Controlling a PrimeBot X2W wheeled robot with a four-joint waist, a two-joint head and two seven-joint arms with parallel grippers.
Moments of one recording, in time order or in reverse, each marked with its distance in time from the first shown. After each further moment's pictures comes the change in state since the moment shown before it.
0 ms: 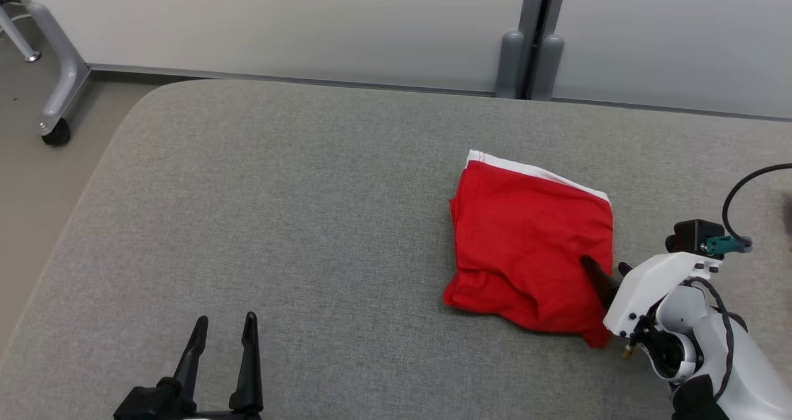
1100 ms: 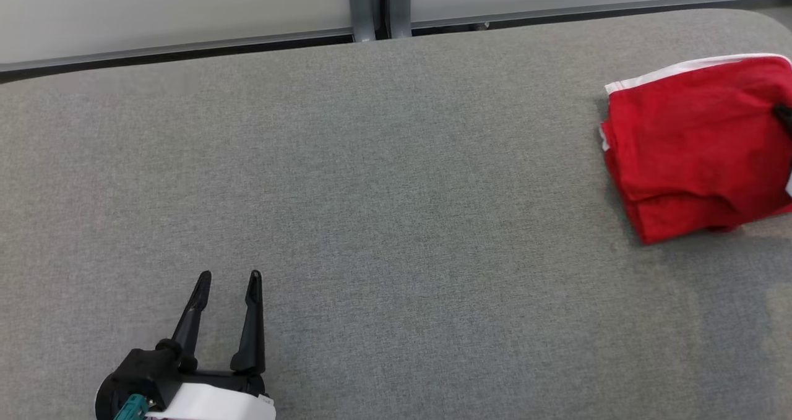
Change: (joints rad) left arm -0.094 0.000 0.009 -0.010 0.027 -0.038 -0.002; right arm -0.292 -0.404 0.060 -0.085 -0.053 0.000 0.147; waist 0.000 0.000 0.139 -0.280
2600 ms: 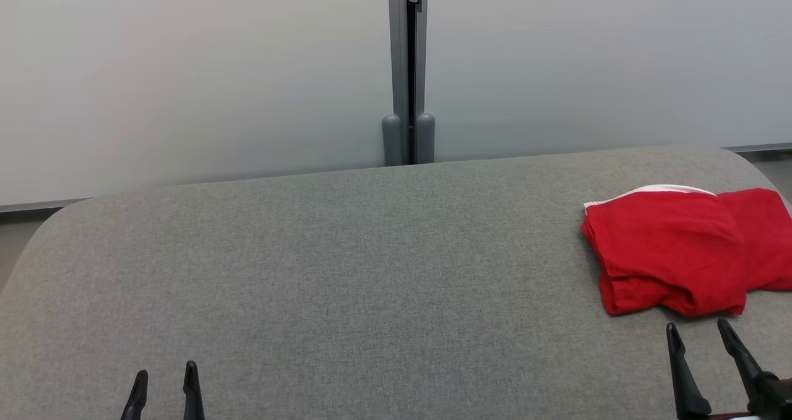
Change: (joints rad) left arm 0.200 0.000 0.159 0.036 0.004 0.007 0.000; right arm 0.855 0.427 -0.305 -0.427 -0.448 0.000 -0.688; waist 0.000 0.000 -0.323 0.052
